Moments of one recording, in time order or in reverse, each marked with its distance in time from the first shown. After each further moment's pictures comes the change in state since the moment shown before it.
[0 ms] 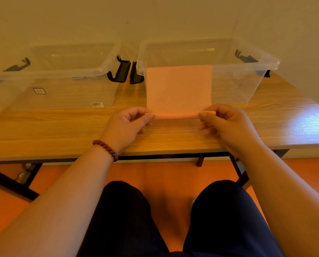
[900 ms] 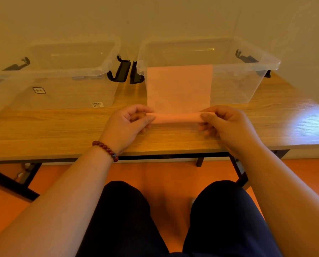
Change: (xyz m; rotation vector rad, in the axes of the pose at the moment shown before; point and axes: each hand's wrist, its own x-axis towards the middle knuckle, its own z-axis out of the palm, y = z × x) left_hand 0.000 0.000 0.001 -0.062 0.004 -0.013; right_hand 0.001 0.001 0.000 -0.028 -0.001 0.015
